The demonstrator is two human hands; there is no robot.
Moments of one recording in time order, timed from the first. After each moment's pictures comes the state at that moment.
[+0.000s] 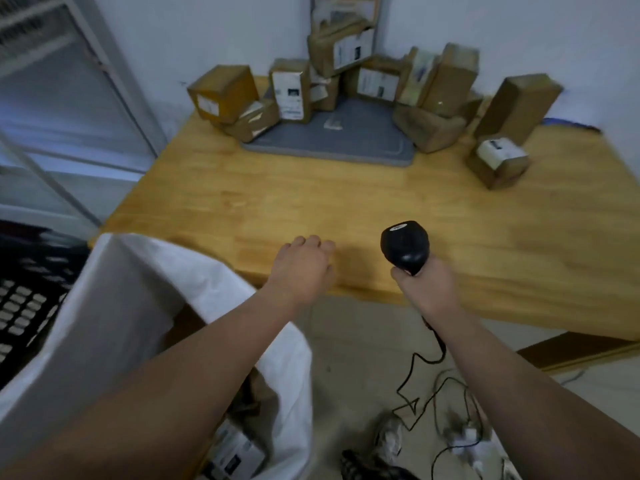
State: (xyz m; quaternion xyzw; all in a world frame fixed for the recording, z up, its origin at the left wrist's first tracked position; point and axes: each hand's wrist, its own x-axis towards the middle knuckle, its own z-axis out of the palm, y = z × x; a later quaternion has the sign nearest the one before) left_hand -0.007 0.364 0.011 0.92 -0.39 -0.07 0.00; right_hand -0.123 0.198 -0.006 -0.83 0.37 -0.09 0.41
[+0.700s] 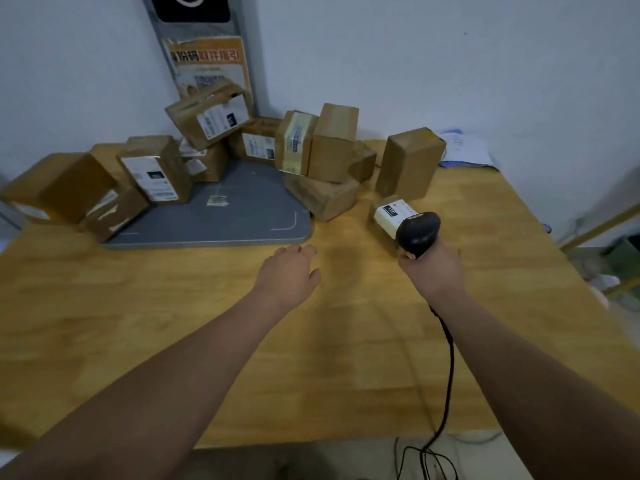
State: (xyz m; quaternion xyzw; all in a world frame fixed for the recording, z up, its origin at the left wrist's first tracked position) left_hand 0.083 0.075 0.029 0.90 -0.43 -0.09 0.08; right_hand -0.060 -0.111 0.019 -0.81 0.48 -0.14 0.31
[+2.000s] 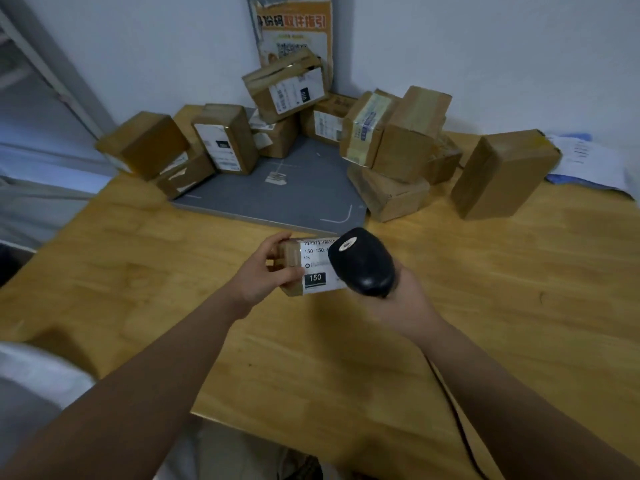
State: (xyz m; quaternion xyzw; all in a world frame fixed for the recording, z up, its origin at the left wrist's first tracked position) left_hand 0.127 0.141 0.003 0.76 -0.10 -0.28 0.57; right_hand 0.001 -0.062 0.006 -0.82 0.11 -0.05 0.55
